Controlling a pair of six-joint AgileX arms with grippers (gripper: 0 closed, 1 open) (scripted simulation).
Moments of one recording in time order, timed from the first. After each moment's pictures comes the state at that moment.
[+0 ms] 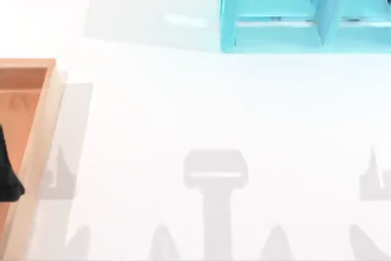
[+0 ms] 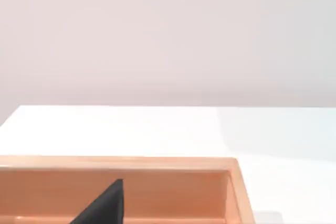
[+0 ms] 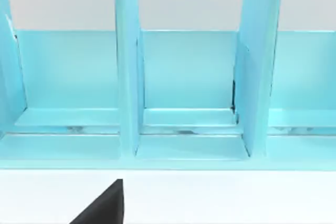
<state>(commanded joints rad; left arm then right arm) 0.00 0.00 0.00 0.00 0.00 0.00 0.00 0.00 0.00 0.00 0.00 0.00</state>
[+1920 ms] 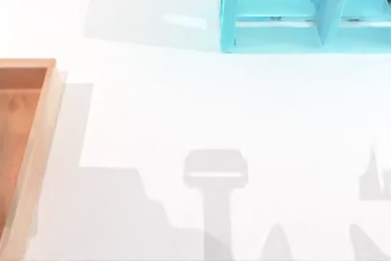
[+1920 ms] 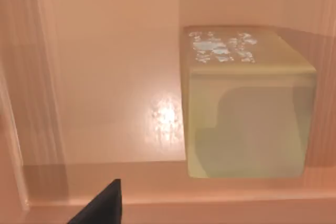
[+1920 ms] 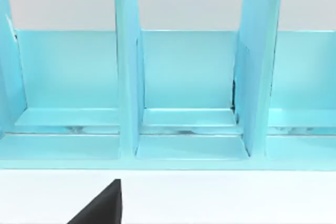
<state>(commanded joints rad) 0.32 1.56 1.23 -1.23 0.00 0.37 0.00 0.00 0.00 0.00 0.00 0.00</state>
